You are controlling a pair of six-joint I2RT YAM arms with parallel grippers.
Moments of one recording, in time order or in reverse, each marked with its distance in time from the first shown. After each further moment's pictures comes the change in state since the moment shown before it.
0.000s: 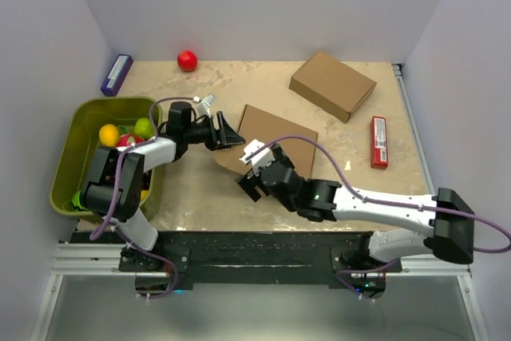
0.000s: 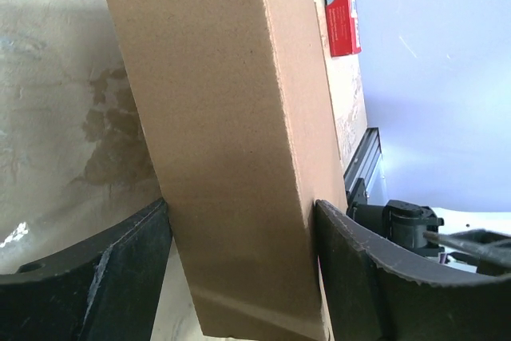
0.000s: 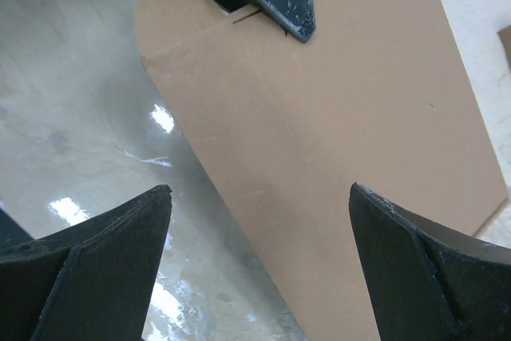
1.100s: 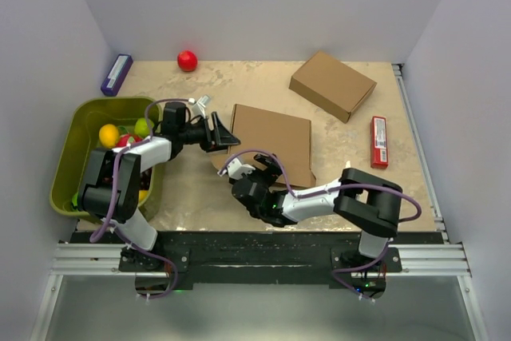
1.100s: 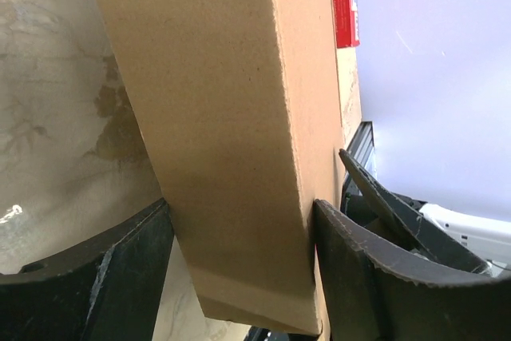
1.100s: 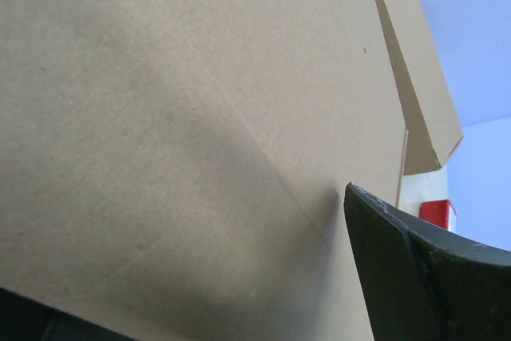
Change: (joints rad) left arm 0.046 -0.015 0.000 -0.083 0.055 0.024; right arm 0.042 0.528 -0.029 0.510 0.552 -0.340
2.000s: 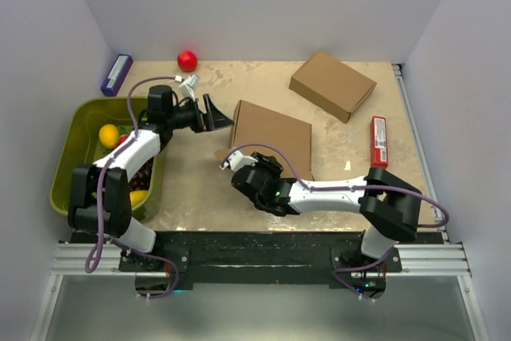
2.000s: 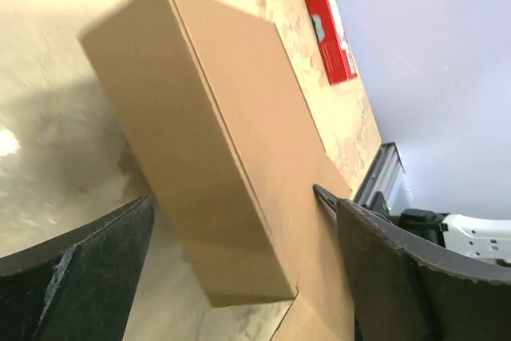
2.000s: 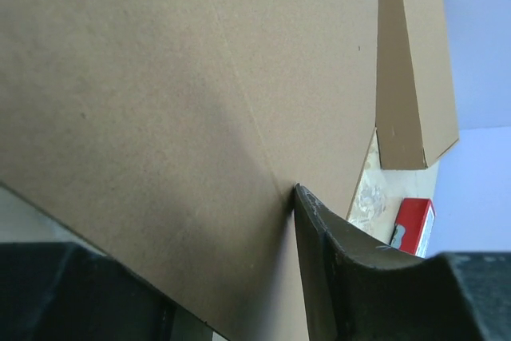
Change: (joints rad) left arm 0.045 -0.119 0.109 -0.097 -0.041 0.124; right arm -0.039 -0.106 0.105 -0.401 -0.115 0.066
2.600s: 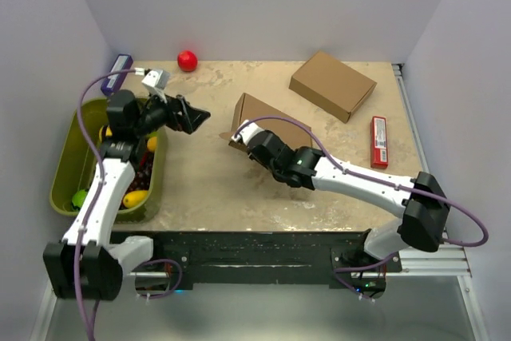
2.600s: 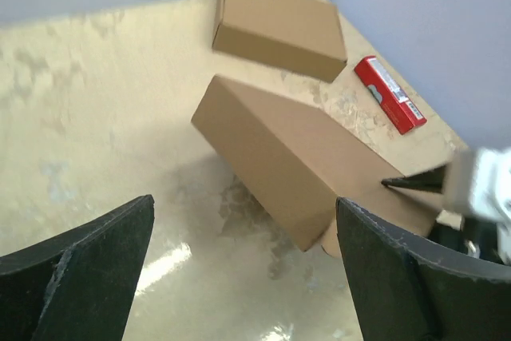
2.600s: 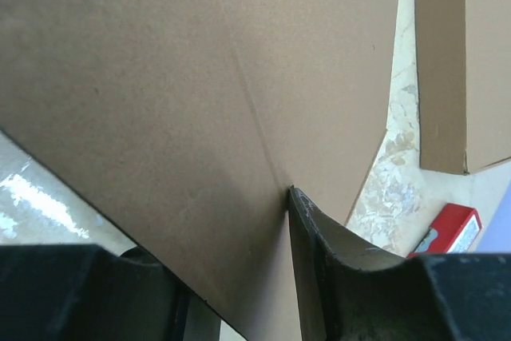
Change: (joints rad) left arm 0.113 -0.395 0.001 -0.154 -0.146 0.278; right arm -0.146 -0.179 0.221 -0.479 -0.372 0.103
